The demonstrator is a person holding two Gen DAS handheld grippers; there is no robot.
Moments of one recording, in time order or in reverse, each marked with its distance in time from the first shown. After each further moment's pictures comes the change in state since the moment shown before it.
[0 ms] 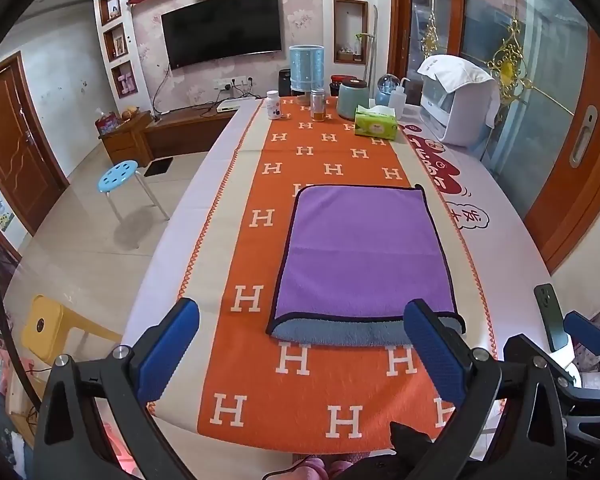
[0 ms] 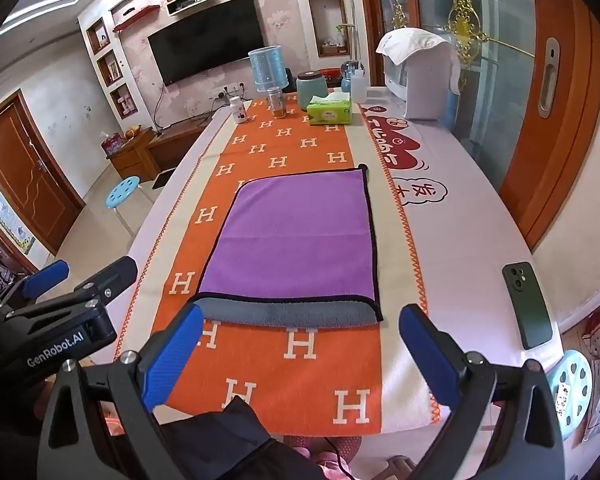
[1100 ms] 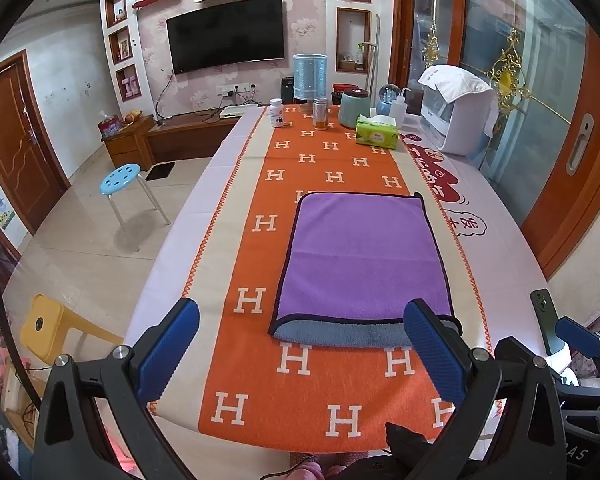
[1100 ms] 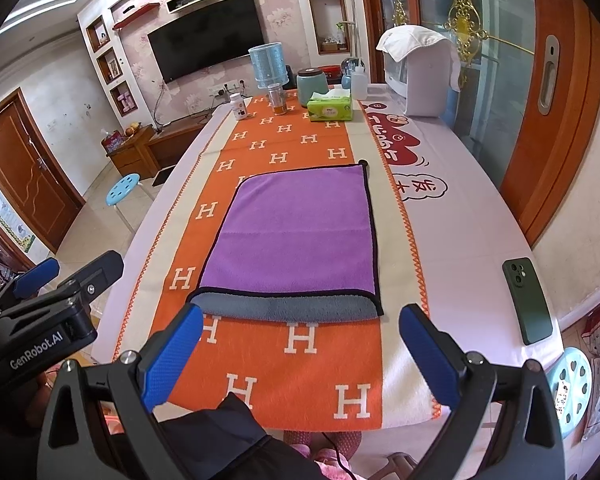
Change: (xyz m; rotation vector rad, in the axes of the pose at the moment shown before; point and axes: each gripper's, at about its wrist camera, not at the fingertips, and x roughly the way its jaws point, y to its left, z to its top) left arm -0.019 -0.001 0.004 -0.013 -0.026 0.000; right arm -0.002 0.001 -0.002 0.006 0.006 0.000
